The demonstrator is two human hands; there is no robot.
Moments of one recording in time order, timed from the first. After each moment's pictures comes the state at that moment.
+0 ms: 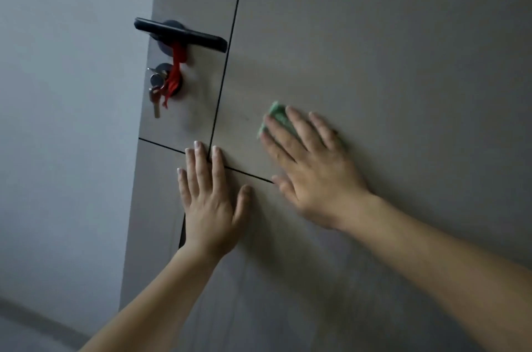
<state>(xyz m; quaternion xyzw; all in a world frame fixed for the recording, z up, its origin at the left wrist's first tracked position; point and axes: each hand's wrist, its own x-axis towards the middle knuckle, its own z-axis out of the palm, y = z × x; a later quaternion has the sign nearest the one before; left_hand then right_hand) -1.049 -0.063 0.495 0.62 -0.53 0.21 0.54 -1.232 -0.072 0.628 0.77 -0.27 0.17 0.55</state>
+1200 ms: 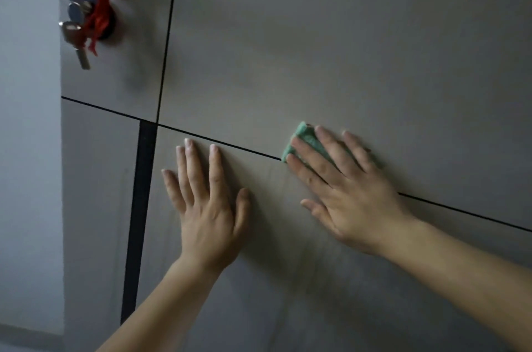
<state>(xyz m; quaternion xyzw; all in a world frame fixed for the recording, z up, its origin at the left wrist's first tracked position) -1.109 -0.062 0.454 0.57 -0.56 0.19 0.57 -1.332 -0.057 0.571 0.76 -0.29 0.11 0.58</state>
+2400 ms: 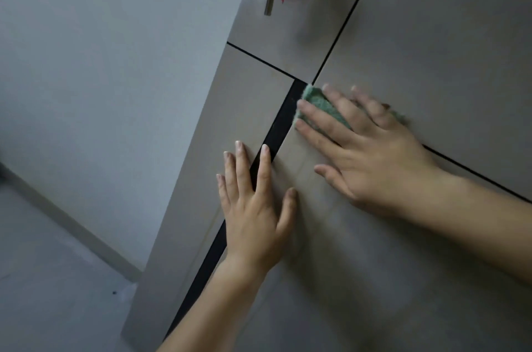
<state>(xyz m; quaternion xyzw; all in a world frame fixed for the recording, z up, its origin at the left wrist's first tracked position) -1.043 -0.057 0.369 0.64 -0.46 0.09 0.61 -1.164 -0.085 0.564 0.78 -0.15 0.03 0.61</state>
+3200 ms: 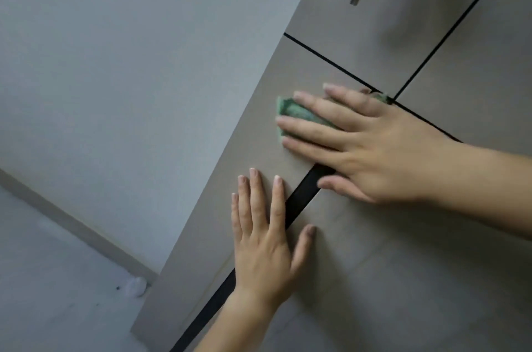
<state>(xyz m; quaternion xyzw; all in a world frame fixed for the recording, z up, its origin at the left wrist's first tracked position) -1.005 -0.065 0.317 0.64 -0.47 0.13 0.59 -1.069 -0.105 0.575 0.78 0.01 -0.12 0.61</state>
